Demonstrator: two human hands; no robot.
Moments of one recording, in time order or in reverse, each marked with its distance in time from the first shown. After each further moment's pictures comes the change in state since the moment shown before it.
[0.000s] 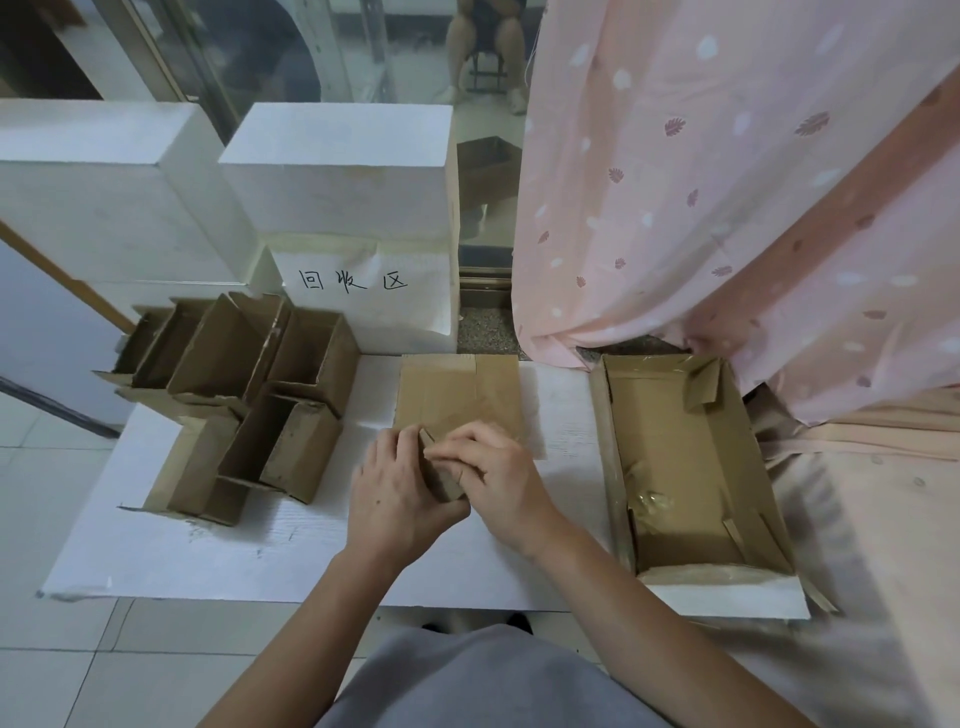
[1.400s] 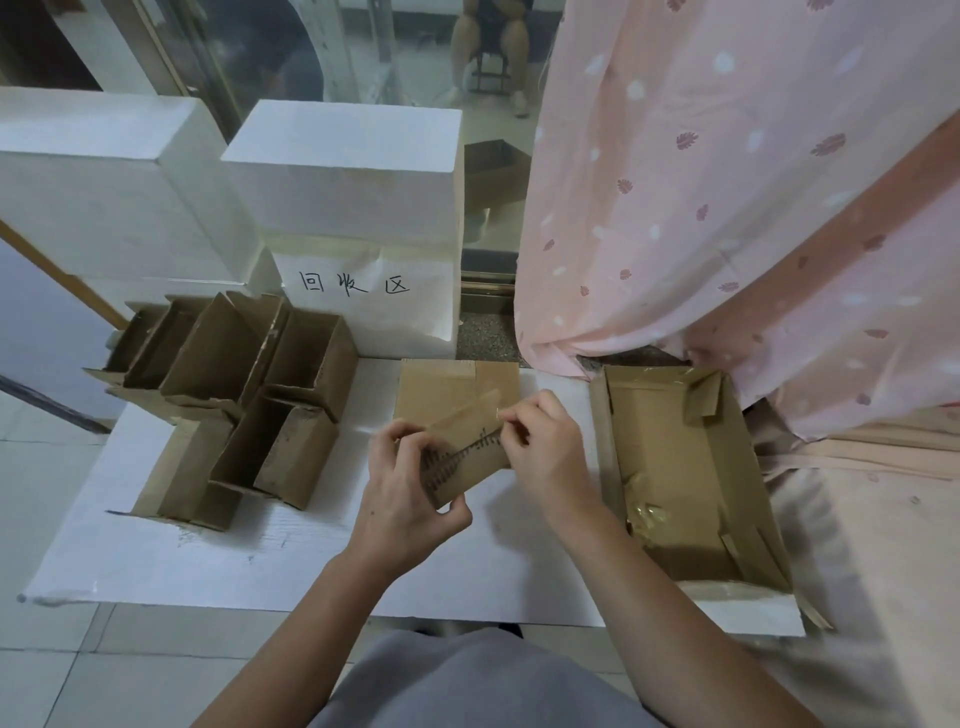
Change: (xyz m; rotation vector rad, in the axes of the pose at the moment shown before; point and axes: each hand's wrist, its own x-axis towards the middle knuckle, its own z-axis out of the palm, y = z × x) left_hand 0.007 -0.001 -0.005 -0.400 0.028 0.107; right_hand 0.027 0.030 -0.029 -0.292 0.226 0.139
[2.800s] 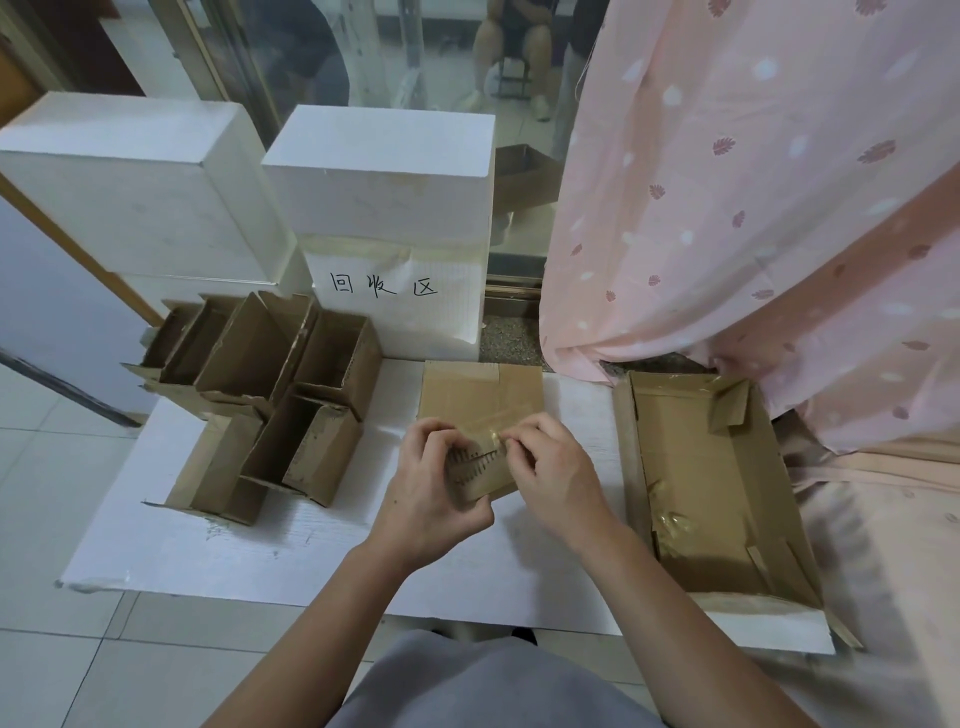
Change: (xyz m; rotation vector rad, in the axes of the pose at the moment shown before) left_hand 0.007 -0.008 -0.010 -0.044 -0.081 -0.006; right_hand -0.014 -0.013 0.010 0.012 -0.171 0.000
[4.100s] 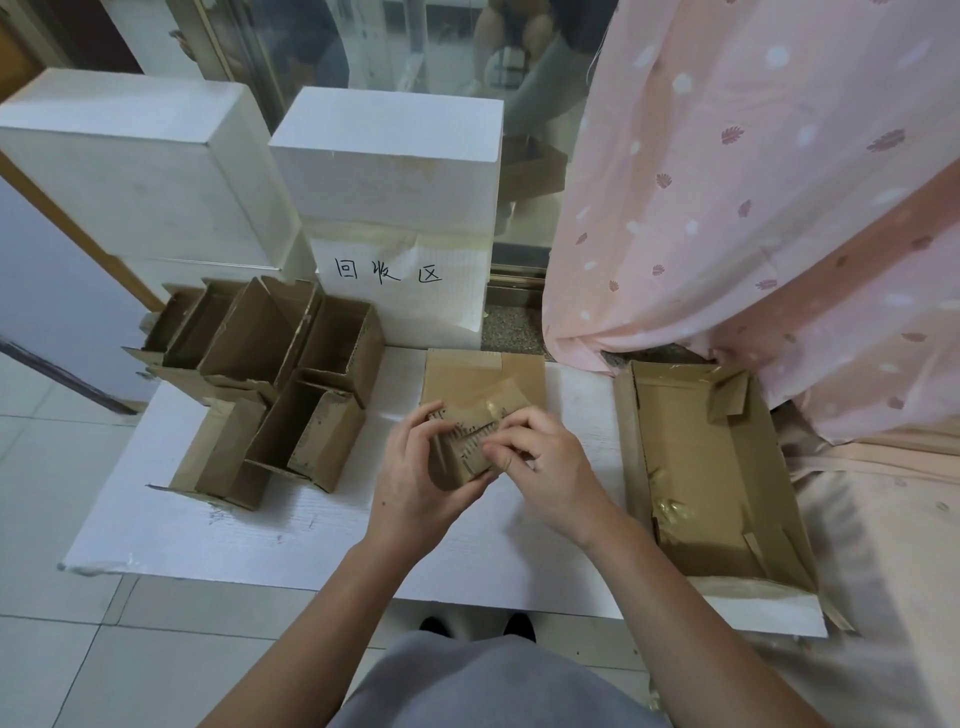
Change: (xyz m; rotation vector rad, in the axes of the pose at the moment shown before) left_hand -0.015 -0.009 -0.004 -0.009 0.206 0.058; right_hand -0.007 -0.016 -0.003 0.207 -0.147 -0.054
